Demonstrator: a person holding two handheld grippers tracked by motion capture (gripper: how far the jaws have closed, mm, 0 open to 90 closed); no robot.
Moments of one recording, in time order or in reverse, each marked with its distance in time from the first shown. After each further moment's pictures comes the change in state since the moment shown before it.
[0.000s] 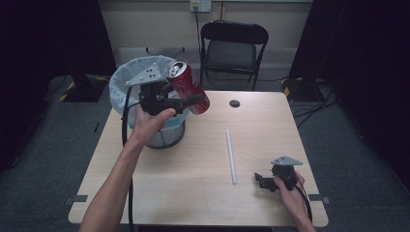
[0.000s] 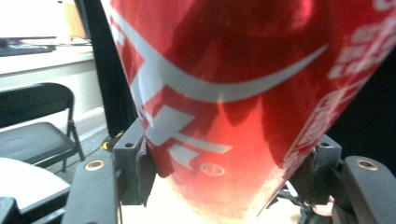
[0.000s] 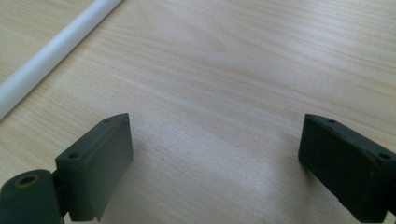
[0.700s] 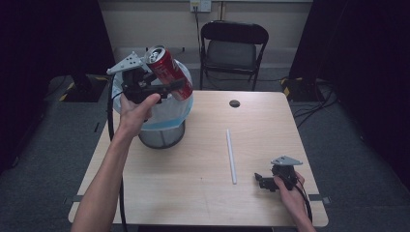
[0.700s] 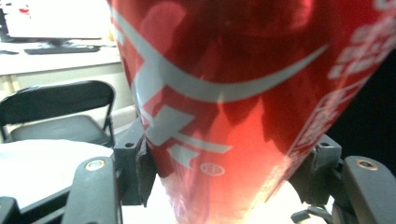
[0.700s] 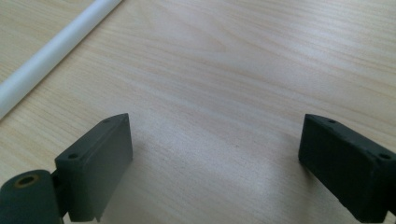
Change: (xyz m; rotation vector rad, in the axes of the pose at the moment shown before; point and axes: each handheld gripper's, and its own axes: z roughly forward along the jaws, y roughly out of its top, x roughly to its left) left arm 0.035 0.011 -0.023 -0.022 0.129 -0.051; right arm 0.000 0.000 0.000 0.000 0.000 0.000
